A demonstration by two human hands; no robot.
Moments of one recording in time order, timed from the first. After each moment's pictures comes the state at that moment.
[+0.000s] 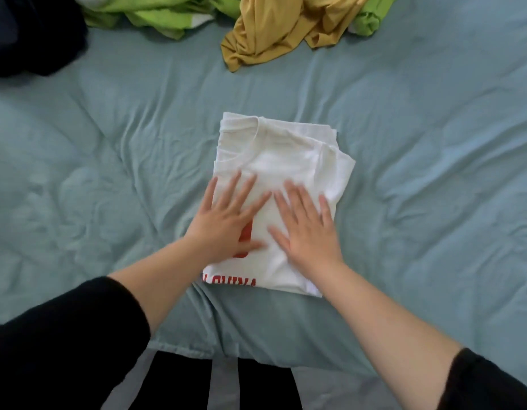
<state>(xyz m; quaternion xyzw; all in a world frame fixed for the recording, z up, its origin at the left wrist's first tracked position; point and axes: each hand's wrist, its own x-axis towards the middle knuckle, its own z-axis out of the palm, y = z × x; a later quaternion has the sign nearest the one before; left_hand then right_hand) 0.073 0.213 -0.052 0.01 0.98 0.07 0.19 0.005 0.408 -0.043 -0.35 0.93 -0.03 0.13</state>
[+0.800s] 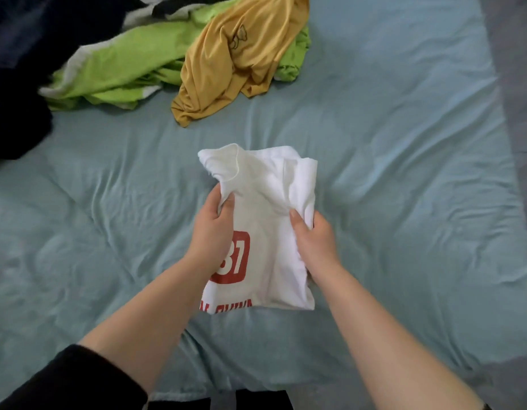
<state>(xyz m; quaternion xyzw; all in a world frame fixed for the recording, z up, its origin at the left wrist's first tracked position) 0.004 0.261 0.043 -0.36 0.68 0.63 0.08 -0.034 0.427 0.021 0.19 0.79 -0.54 0.23</state>
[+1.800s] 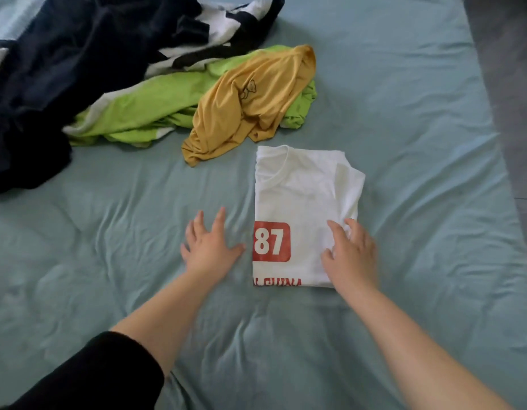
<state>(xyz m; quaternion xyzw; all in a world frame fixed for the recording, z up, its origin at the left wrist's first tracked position) -0.037 0.238 -0.007 -0.35 0.87 0.27 0.22 -0.107 0.480 0.019 -0.06 0.98 -0.07 0.17</state>
